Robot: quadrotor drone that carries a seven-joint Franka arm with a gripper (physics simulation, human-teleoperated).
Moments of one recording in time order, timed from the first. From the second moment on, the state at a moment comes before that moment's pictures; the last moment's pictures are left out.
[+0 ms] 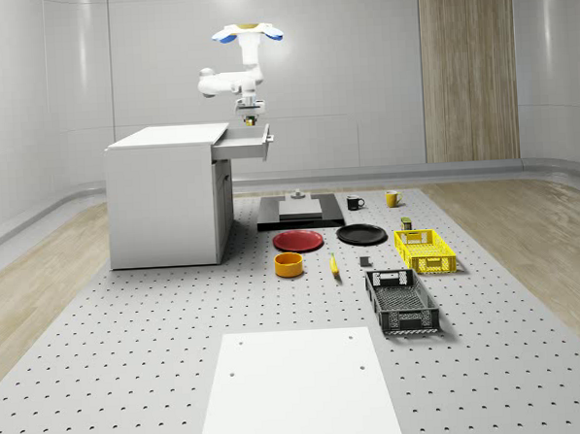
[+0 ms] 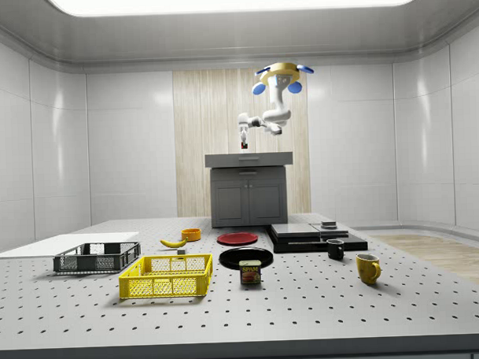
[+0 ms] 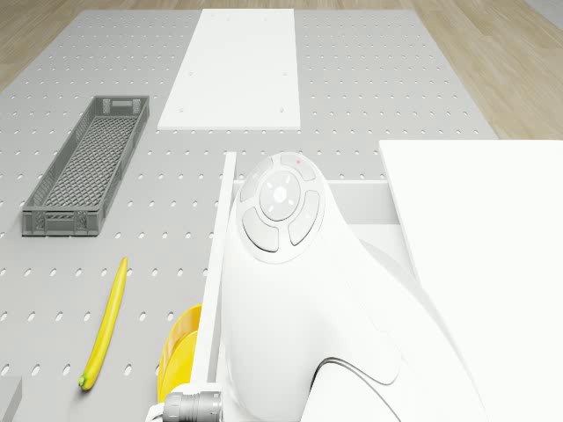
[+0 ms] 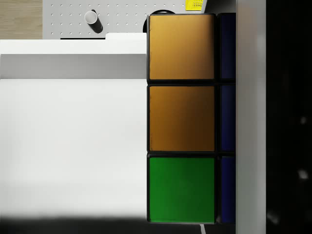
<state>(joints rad) -1.18 -1.57 1.39 -2.87 -1.75 1.62 1.70</state>
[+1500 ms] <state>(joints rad) -1.24 -1.54 1.08 -2.77 -2.04 1.72 1.70</state>
